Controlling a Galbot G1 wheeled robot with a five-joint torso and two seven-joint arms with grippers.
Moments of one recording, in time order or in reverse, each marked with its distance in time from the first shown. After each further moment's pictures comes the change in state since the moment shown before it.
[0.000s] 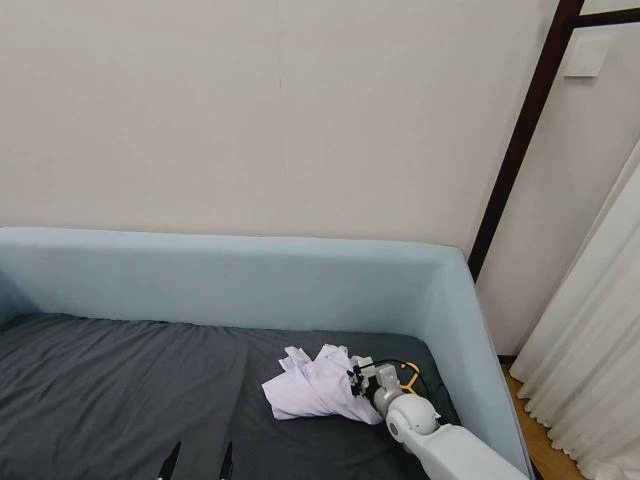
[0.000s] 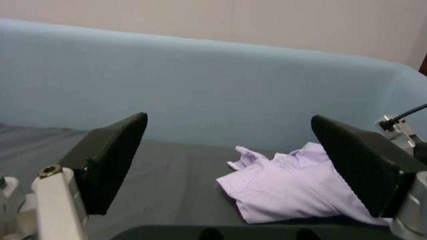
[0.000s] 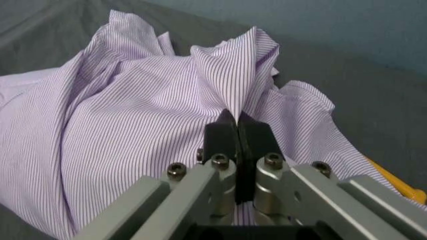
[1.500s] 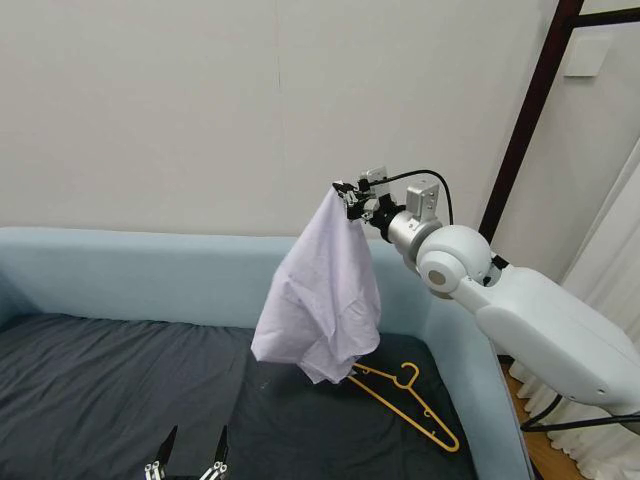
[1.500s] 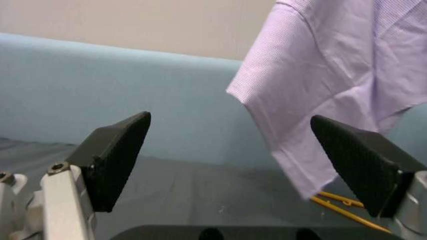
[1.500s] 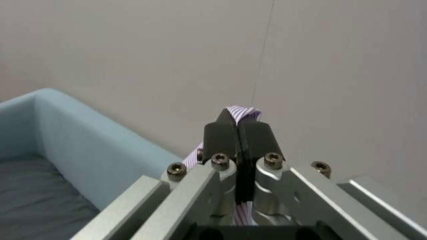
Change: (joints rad) left arm -0.047 0.015 -0.019 -0.006 -0.040 -0.003 0.000; right arm 0.635 -0.274 -0.087 0.584 0.370 -0.076 0.164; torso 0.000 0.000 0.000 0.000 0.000
